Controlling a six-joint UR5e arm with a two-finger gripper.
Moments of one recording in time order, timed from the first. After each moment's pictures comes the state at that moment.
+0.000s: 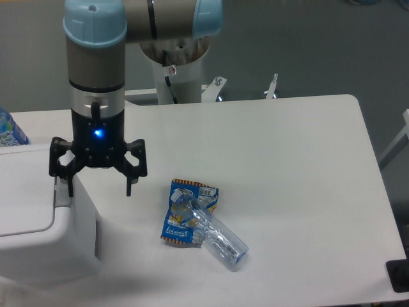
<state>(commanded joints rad) 2.14 -1.79 -1.45 -1.01 1.38 -0.02</state>
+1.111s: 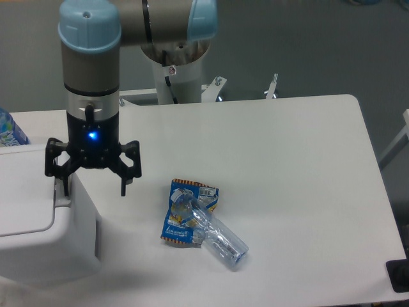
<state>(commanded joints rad) 2.12 -1.79 -1.47 -1.01 1.38 -0.02</state>
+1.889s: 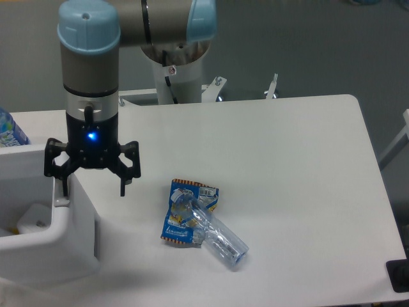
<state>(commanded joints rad) 2.12 -1.79 -1.44 -1.01 1.38 -0.02</state>
